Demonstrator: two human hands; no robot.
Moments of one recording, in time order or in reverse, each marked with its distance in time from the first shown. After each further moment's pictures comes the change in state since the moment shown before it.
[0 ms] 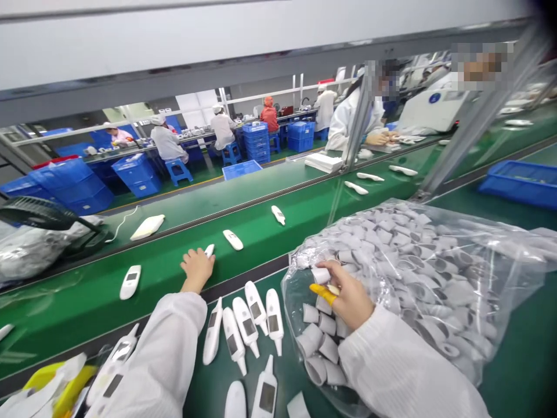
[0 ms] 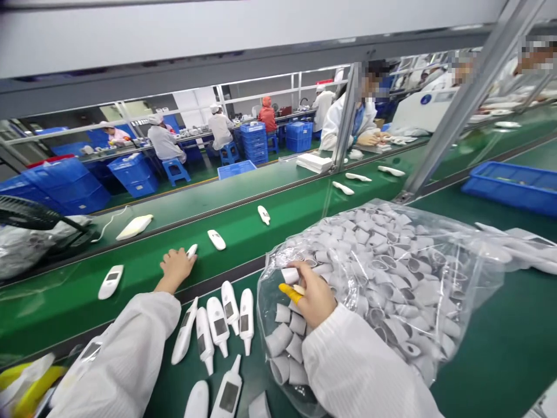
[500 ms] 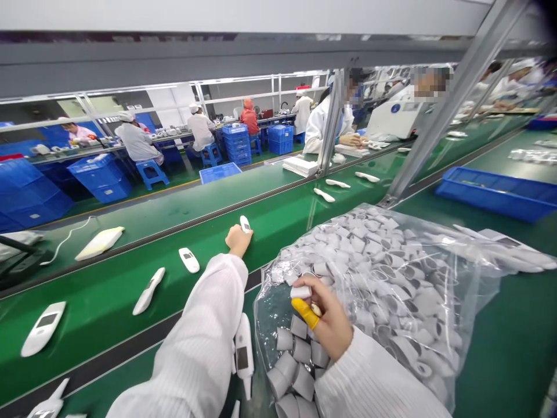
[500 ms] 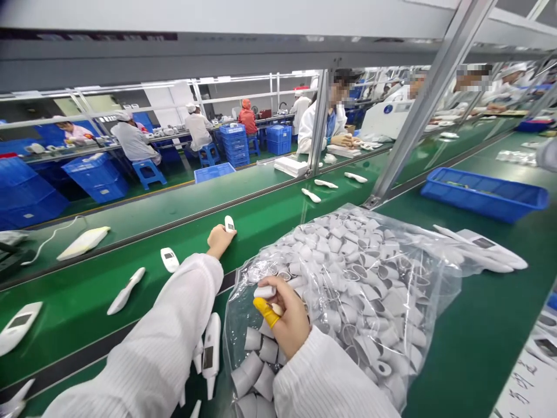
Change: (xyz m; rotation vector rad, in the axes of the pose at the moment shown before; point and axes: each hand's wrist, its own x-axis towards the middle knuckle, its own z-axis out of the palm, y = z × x) left_hand 0.042 0.185 0.092 -0.493 -0.294 0.070; right_hand -0.006 -0.017 -0.003 0.518 0.153 0.005
